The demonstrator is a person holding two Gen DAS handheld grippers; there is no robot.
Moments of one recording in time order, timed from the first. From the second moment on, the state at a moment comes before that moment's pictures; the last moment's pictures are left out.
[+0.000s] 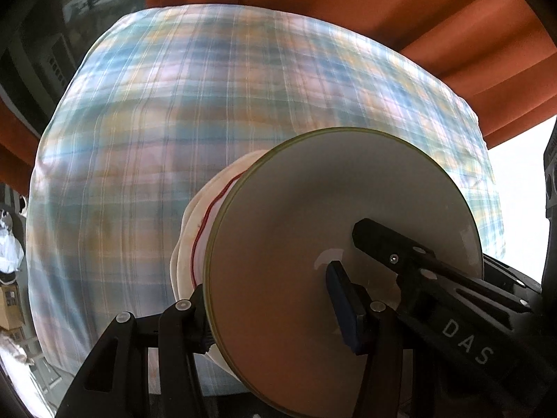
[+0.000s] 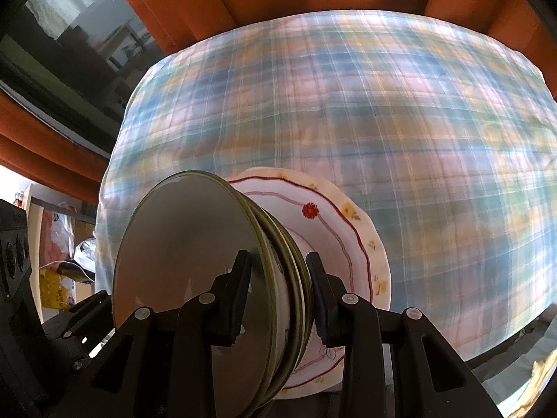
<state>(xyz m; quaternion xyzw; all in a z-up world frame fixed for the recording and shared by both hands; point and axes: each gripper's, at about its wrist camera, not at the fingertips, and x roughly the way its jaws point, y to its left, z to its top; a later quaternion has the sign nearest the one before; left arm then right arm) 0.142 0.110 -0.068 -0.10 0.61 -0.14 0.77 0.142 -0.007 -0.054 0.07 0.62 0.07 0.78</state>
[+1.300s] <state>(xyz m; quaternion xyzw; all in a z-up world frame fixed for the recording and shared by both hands) 0.067 0.098 0.000 -0.06 0.44 -0.02 0.90 0.075 -0.054 0.013 0.04 0.45 0.07 0.89</state>
